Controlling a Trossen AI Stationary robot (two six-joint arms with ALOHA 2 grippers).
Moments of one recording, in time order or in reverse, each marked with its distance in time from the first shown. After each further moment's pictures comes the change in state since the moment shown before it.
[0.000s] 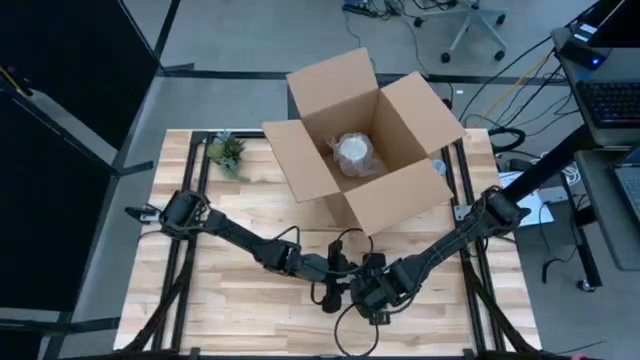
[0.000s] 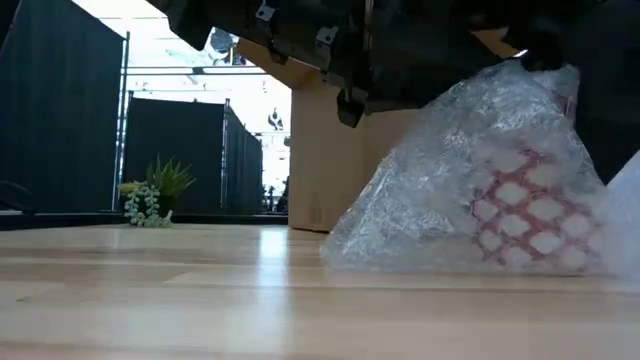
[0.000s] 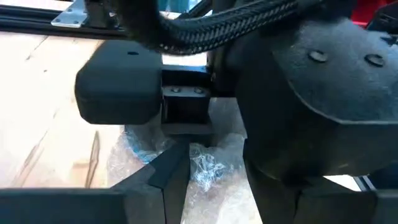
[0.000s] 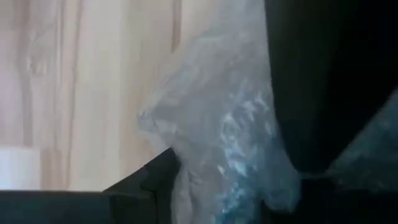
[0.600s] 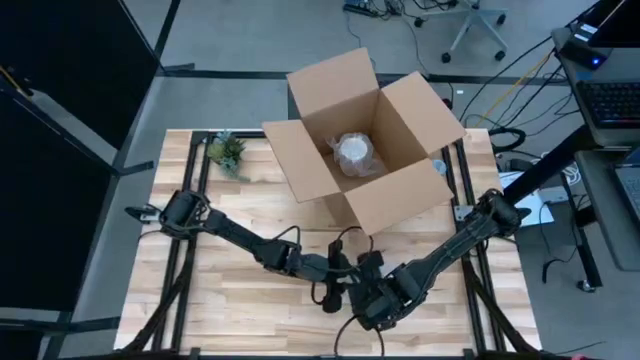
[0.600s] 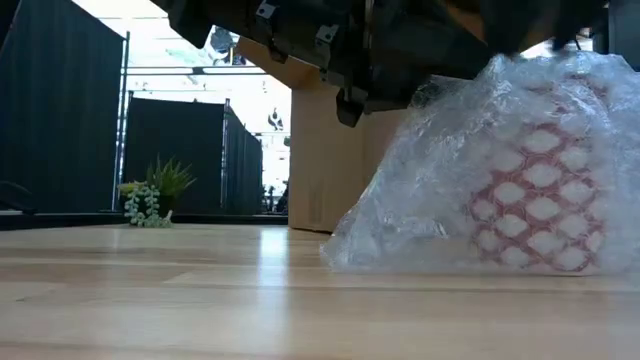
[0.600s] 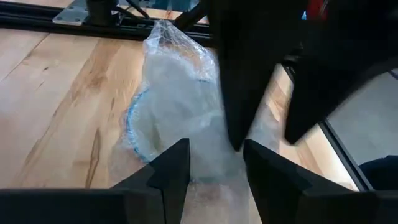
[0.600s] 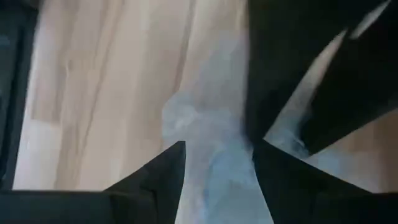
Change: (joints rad) left arm 0.000 -0.001 0.003 -0.020 -0.005 0.000; right arm 0.047 0.026 0.210 -0.248 0.105 -0.070
